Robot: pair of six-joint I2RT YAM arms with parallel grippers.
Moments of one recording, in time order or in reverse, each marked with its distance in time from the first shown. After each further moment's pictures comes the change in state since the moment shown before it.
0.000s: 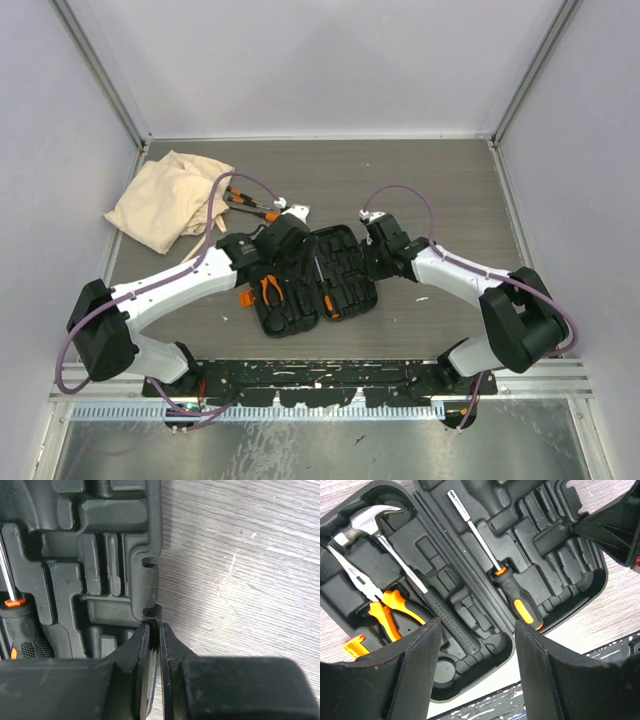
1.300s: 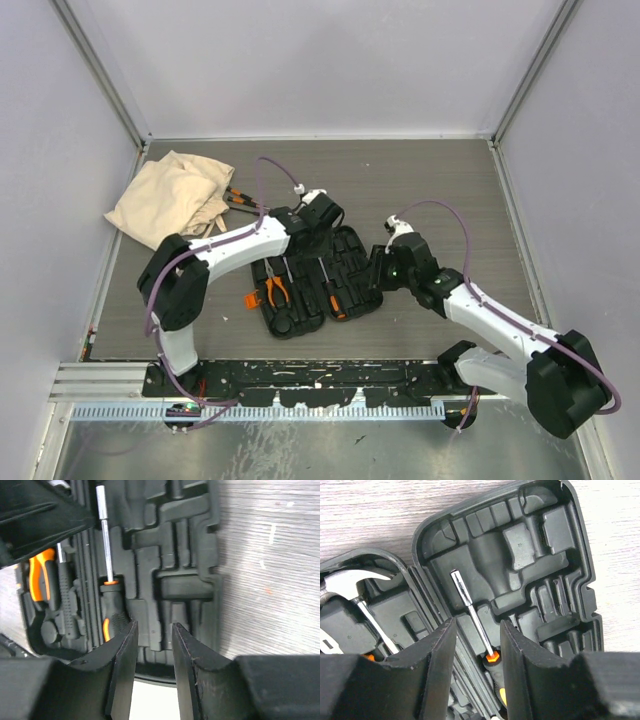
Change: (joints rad) left arm 0.055 0.440 0.303 0.012 -0.056 -0.180; right arm -0.017 -0.388 -0.240 0.138 -0.121 0.240
